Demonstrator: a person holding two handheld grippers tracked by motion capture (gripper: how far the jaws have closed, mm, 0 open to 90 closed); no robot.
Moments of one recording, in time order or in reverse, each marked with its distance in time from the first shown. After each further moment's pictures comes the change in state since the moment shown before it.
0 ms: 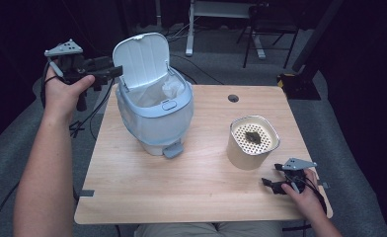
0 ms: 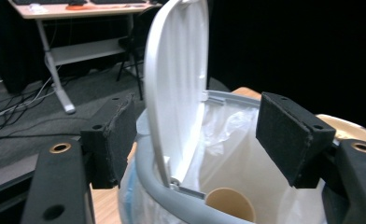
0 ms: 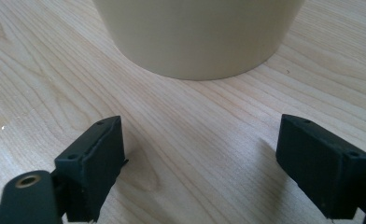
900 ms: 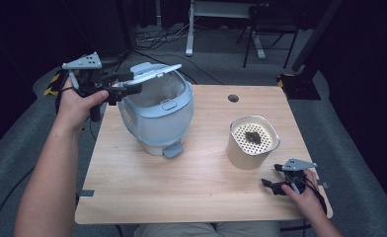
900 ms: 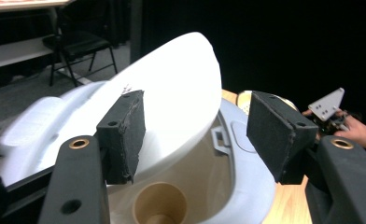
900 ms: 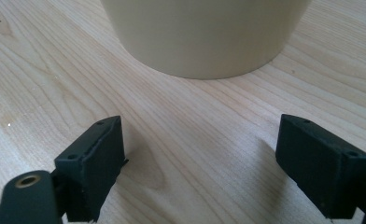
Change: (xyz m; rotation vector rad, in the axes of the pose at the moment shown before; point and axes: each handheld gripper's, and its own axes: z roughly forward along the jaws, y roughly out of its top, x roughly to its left) left arm -0.044 -0.016 0.016 0.027 -0.275 0.084; right arm 0.002 -0.001 -0.001 -0.002 0.008 -0.007
